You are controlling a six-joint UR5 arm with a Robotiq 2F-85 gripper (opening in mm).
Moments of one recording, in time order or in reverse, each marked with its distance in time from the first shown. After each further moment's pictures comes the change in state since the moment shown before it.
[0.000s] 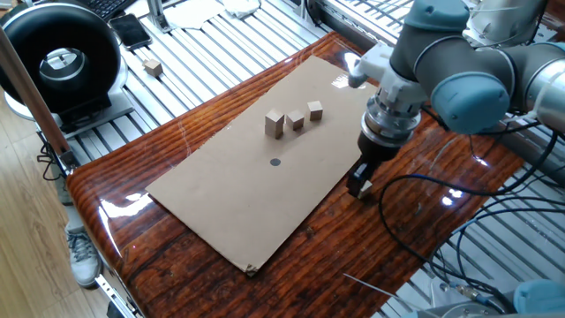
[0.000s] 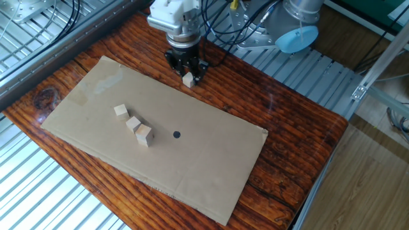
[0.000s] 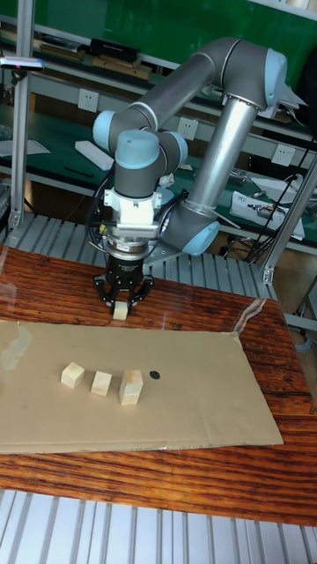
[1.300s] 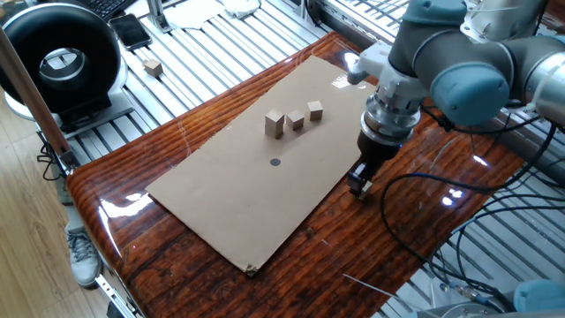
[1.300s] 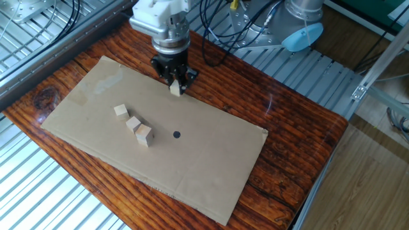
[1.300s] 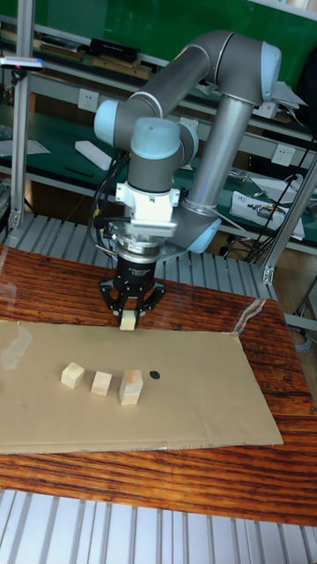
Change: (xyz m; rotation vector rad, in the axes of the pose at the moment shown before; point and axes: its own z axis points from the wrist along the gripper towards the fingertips) arm -0.095 0.001 -0.044 0.056 -0.065 -0.012
